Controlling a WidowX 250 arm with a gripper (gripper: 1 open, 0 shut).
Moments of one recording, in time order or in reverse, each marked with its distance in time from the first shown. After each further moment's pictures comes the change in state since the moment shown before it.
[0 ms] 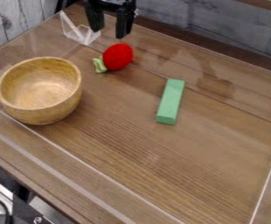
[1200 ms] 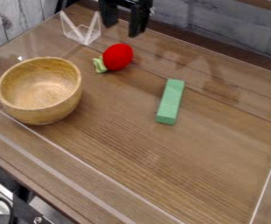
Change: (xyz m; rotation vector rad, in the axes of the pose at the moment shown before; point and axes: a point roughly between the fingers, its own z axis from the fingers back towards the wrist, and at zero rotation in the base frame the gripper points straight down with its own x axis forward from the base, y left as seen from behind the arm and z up) arm -0.010 -0.031 0.014 0.044 -0.008 -0.113
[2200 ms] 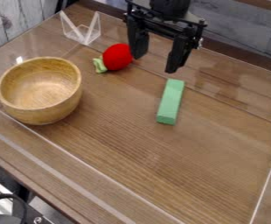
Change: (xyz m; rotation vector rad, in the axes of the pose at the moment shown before) arm -0.057 -0.115 0.016 0.003 0.040 0.050
